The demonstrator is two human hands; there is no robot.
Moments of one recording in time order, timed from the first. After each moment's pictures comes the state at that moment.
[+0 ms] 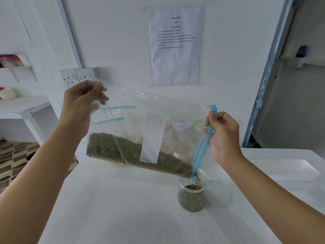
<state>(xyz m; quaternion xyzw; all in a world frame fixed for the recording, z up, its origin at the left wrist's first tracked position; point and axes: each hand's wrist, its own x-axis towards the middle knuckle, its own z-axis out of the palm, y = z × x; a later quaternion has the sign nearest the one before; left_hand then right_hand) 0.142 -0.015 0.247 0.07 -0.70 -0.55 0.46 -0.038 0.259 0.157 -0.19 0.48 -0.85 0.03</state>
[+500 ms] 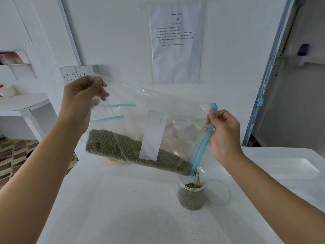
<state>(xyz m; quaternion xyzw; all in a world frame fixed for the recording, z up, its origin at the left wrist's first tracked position) 0.138 -0.021 0.250 0.08 -0.71 -0.54 0.45 -0.042 0.258 0.155 -0.20 0.48 -0.85 0.03</state>
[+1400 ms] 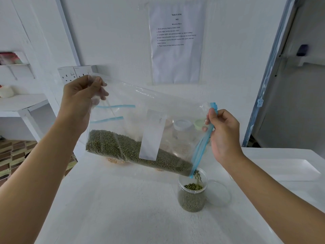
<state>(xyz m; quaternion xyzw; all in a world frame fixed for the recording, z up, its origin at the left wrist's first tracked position) 0.132 -0.027 0.251 0.08 -0.70 -0.54 0.45 -0.044 0.255 0.158 -0.20 0.48 -0.85 0.02</state>
